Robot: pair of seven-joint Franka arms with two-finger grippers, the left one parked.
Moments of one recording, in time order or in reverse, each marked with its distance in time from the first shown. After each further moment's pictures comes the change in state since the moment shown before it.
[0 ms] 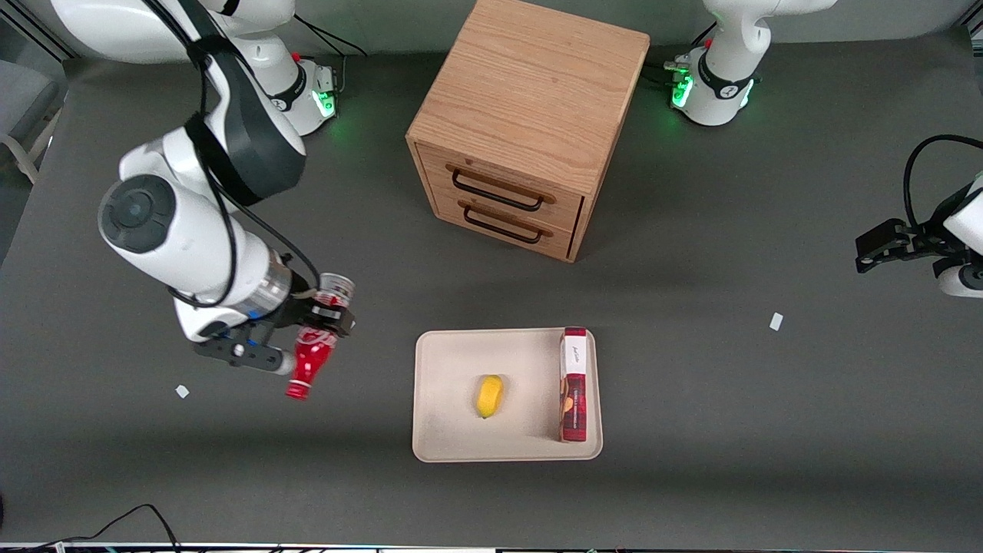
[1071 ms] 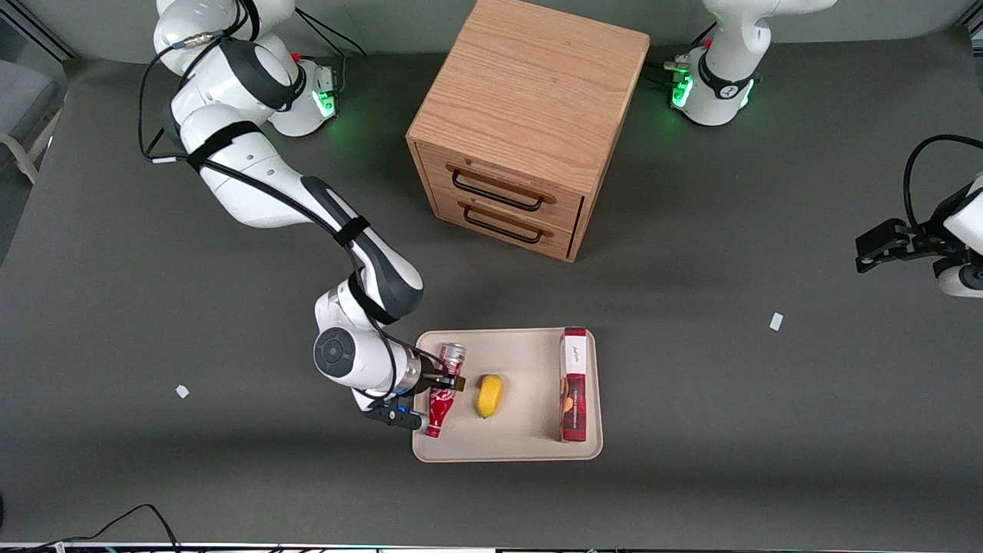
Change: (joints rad) arm 0.071 0.549 0.042 0.142 -0.026 0.436 0.018
